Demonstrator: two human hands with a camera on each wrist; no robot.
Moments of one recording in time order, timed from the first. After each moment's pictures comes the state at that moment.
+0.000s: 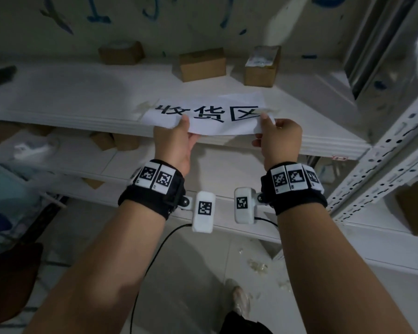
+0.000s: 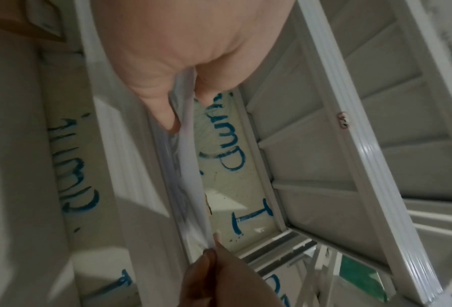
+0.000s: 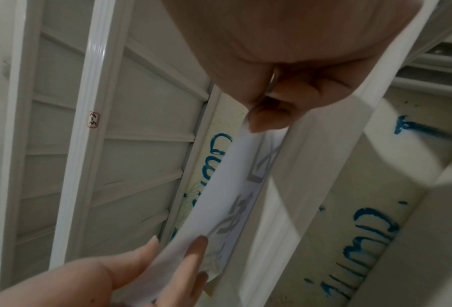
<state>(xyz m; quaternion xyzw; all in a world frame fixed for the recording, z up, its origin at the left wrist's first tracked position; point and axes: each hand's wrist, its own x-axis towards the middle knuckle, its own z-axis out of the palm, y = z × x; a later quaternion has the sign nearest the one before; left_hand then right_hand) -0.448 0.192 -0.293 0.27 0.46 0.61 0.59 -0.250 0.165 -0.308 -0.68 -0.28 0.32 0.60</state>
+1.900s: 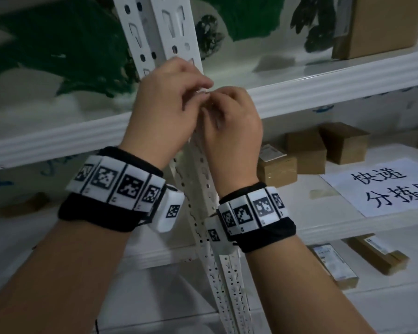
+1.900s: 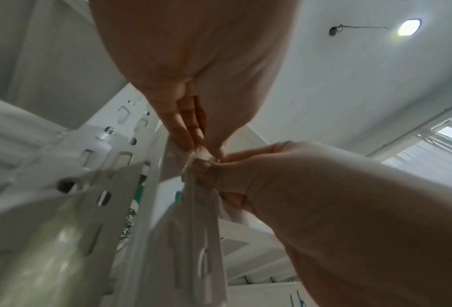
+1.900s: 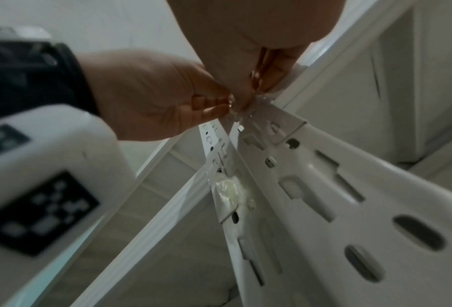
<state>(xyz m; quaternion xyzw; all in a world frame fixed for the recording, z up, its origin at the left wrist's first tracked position) -0.067 0.071 0.007 0.85 0.20 0.48 -0.09 0.040 0.048 -0.070 -0.50 -0.44 -0.22 0.72</state>
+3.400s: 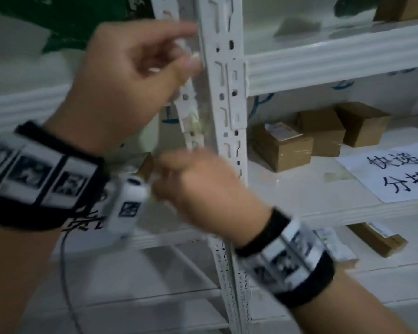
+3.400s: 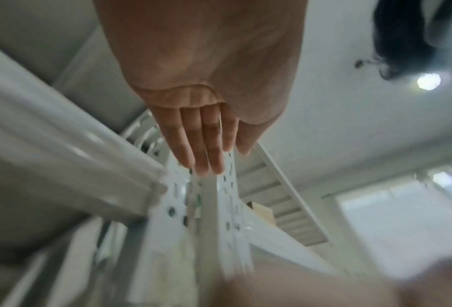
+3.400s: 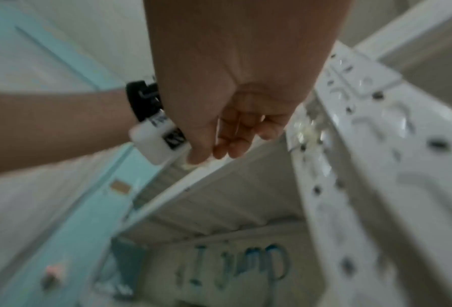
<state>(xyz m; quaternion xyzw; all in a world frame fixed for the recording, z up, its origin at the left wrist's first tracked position) -0.138 0.088 0.006 0.88 0.14 0.45 0.04 -0.018 0.035 -0.125 -0.46 -0.77 -0.21 0.37</state>
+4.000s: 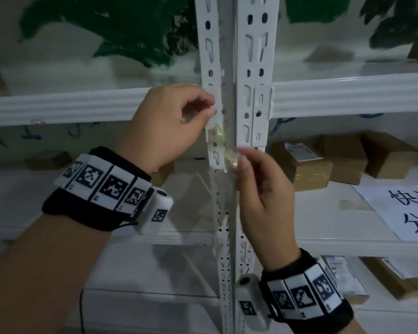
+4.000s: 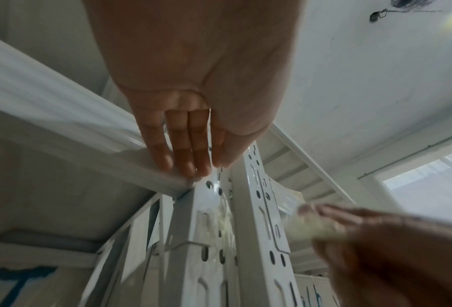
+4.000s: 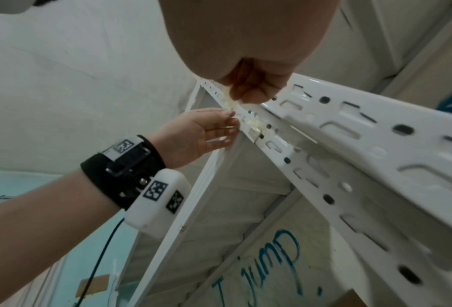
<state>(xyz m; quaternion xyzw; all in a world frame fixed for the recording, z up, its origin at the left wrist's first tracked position) -0.145 0.096 -0.024 0.85 0.30 0.44 0.00 0.003 0.005 -0.154 -0.44 -0.55 0.01 0.70</state>
